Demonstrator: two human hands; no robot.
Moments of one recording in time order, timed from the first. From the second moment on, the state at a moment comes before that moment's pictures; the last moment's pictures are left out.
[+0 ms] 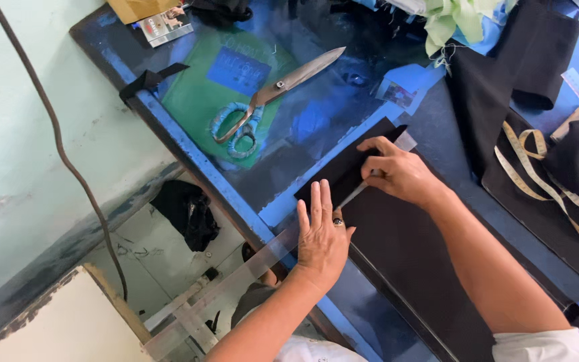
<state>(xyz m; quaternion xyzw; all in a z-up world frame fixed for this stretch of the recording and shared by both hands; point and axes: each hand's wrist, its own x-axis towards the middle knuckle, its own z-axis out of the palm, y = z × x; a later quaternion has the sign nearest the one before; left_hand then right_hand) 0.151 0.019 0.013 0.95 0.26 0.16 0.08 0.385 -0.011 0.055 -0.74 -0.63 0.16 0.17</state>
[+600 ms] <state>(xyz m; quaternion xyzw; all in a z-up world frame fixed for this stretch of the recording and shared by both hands) 0.169 -0.013 -0.057 0.95 0.23 0.19 -0.01 0.329 0.053 0.046 -0.62 -0.47 0.47 0.41</state>
